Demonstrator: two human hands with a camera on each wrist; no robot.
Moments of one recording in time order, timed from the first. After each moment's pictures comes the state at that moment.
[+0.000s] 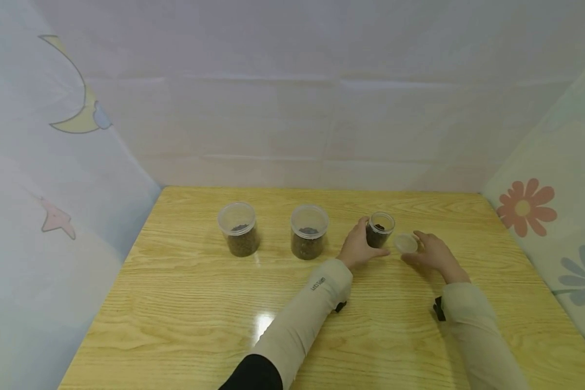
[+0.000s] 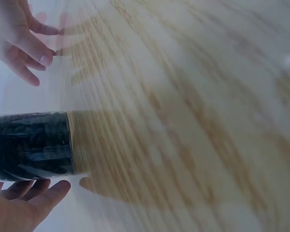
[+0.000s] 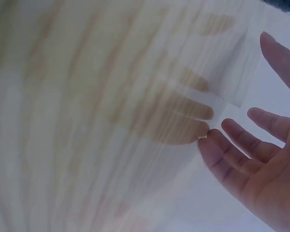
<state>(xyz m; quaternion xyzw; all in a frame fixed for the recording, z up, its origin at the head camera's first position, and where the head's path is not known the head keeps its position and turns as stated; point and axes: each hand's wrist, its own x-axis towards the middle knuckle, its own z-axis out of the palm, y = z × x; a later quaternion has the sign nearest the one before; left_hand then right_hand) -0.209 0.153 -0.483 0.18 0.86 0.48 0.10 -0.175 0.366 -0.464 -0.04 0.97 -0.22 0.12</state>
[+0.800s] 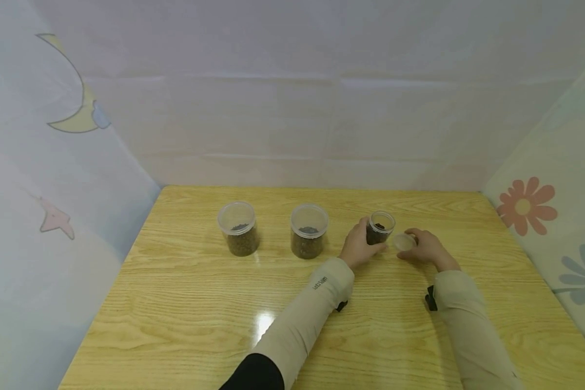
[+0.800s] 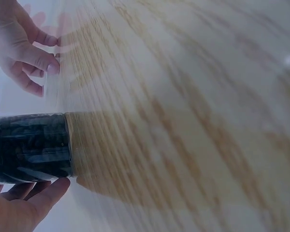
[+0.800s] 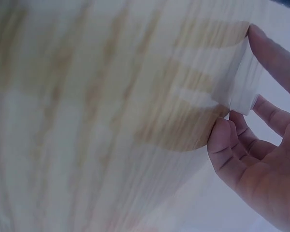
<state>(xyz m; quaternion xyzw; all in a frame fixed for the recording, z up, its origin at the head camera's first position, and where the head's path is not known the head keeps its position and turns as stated) -0.209 0.153 -0.485 0.18 0.85 0.49 0.09 -0.196 0.364 -0.475 -0.02 0.96 -0.25 0.14</state>
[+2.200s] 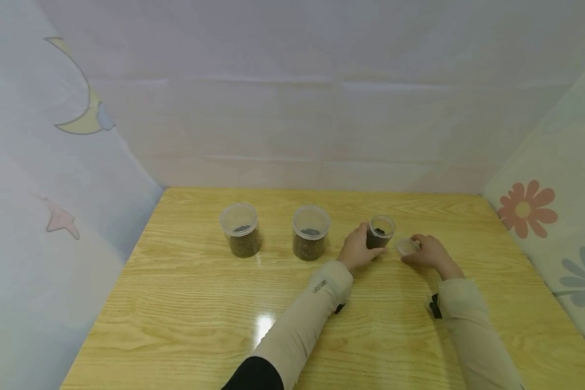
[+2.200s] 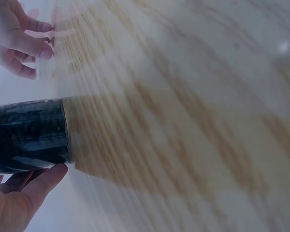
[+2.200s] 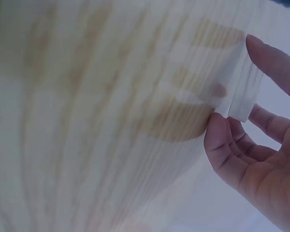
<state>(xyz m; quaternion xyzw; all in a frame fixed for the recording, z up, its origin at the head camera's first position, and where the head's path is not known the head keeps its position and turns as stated) -0.204 0.143 -0.480 0.20 0.86 0.46 0.10 -0.181 0.358 -0.465 -0.02 0.96 -0.23 0.12</state>
